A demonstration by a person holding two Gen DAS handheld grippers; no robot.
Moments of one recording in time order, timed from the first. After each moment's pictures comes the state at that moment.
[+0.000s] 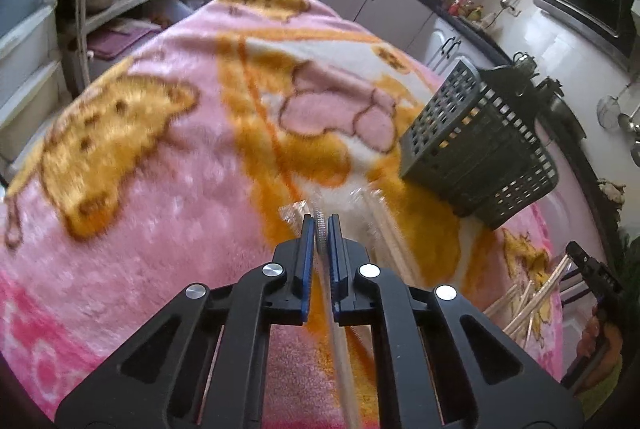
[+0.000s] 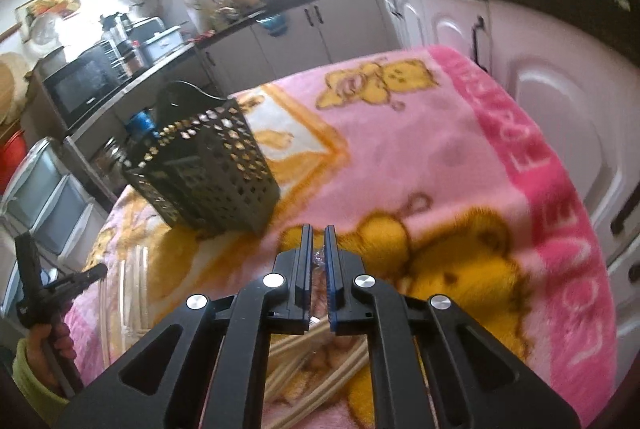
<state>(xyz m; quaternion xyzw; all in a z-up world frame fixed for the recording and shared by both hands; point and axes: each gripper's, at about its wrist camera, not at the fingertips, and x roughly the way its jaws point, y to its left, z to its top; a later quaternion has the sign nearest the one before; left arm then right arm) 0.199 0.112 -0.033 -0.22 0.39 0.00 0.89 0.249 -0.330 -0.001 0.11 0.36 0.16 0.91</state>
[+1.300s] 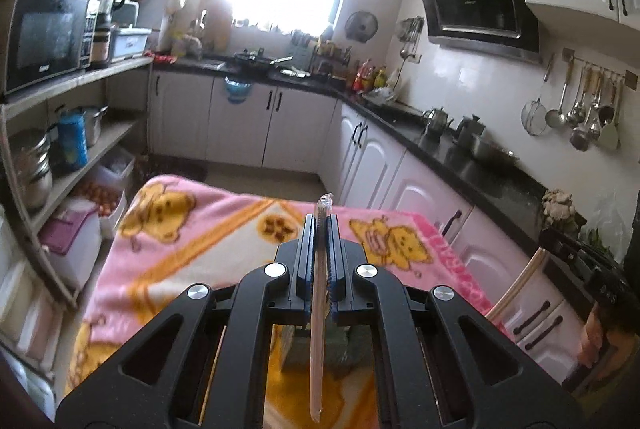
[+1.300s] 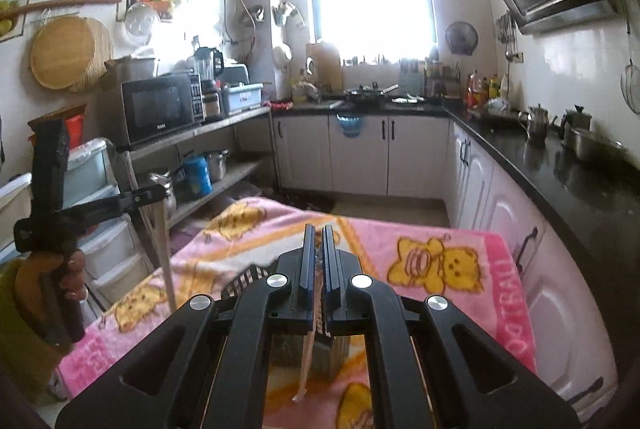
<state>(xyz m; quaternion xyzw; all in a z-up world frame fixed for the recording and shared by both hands) 0.273 0.040 0.178 -0.11 0.21 -0.10 0.97 0.249 -0.258 0.189 0.00 0.18 0.24 0.95</state>
